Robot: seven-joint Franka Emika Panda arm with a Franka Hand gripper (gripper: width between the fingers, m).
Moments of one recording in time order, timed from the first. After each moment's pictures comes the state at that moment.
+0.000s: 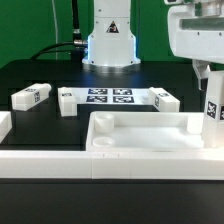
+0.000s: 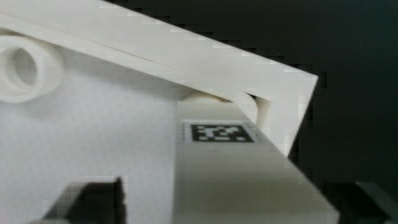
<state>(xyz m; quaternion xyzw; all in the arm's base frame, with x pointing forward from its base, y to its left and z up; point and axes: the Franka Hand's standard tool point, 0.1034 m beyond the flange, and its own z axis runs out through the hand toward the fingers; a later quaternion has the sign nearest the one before) 0.631 0.102 0.101 -0.80 0.59 0.01 0.08</state>
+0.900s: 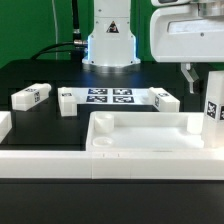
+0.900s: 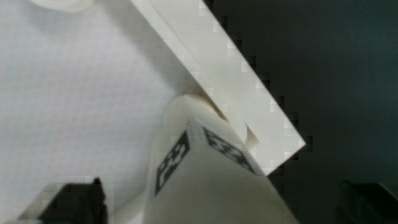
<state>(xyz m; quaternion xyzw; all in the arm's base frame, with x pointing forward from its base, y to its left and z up) 0.631 0.106 0.101 -0.95 0.31 -0.01 0.08</state>
